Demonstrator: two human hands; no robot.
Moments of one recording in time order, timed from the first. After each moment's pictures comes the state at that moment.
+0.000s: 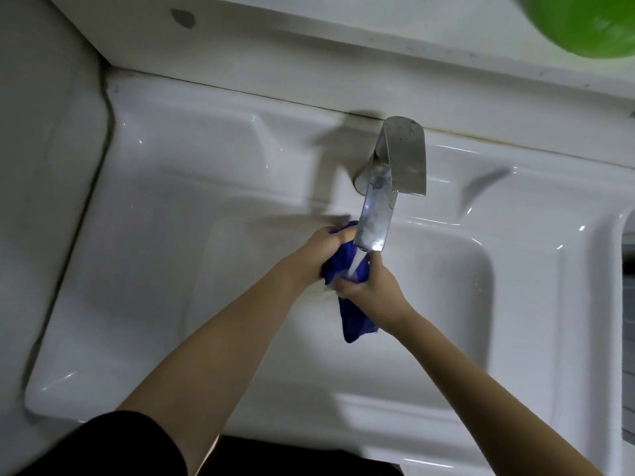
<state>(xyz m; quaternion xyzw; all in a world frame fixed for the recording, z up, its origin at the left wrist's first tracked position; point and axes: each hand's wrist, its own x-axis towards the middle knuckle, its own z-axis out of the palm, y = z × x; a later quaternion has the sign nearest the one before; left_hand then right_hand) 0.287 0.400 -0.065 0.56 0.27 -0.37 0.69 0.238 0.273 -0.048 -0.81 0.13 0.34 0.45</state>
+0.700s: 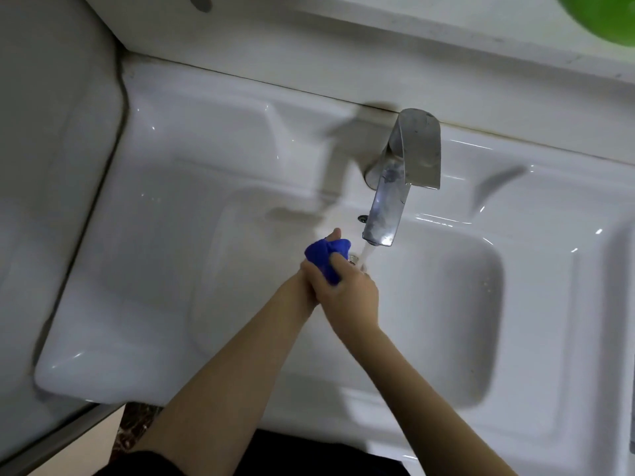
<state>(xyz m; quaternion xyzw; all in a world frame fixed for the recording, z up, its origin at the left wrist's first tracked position) 0.226 0.405 -0.072 0.43 0.44 -0.30 0.72 0.205 0.330 -0.047 -0.91 0.06 0.14 0.40</state>
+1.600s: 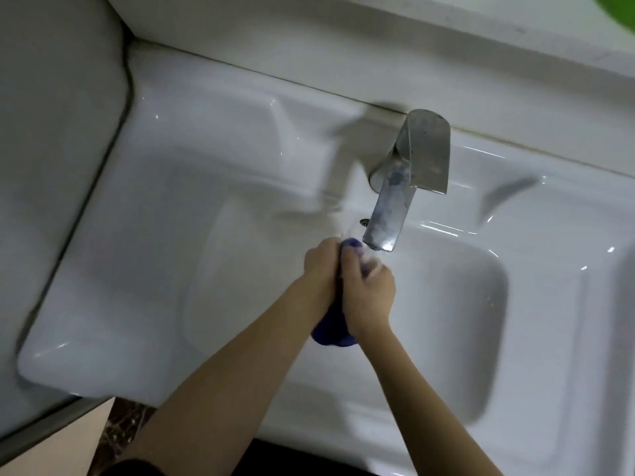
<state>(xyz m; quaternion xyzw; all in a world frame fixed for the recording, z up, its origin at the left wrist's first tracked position) 0.251 0.384 -0.056 0.44 0.51 -0.25 0.70 0.223 0.310 -0.052 -0.84 0.20 0.13 0.48</state>
